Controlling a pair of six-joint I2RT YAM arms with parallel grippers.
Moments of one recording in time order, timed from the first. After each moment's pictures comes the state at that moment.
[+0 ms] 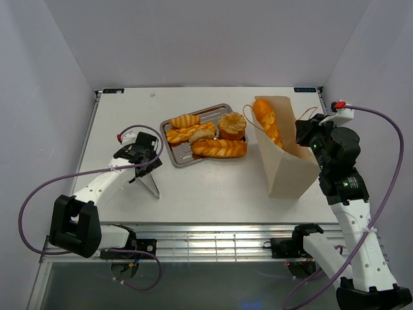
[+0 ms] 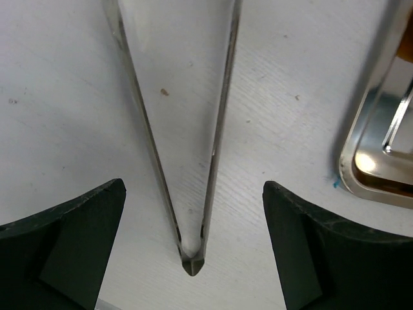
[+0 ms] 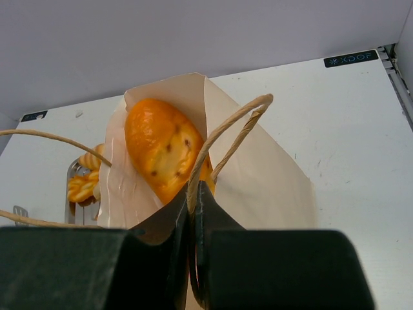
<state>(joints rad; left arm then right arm) -0.34 1.30 0.87 -0.67 -0.47 -0.80 0.17 0.76 0.97 -0.29 0.03 0.30</state>
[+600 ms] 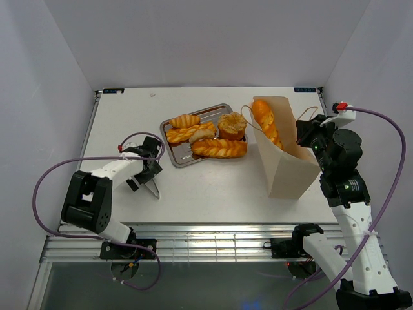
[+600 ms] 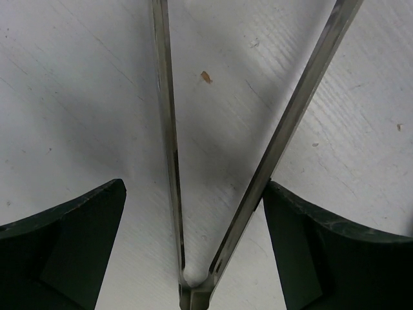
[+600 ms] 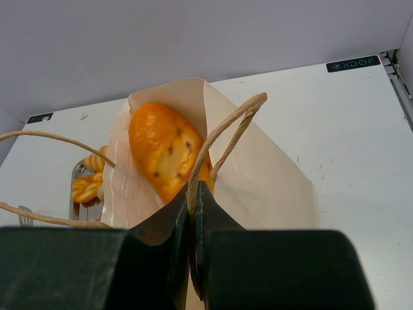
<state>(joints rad) -0.31 1.50 0.84 -0.69 -0.48 -1.00 0.17 0.74 0.97 -0.29 0.02 0.30</state>
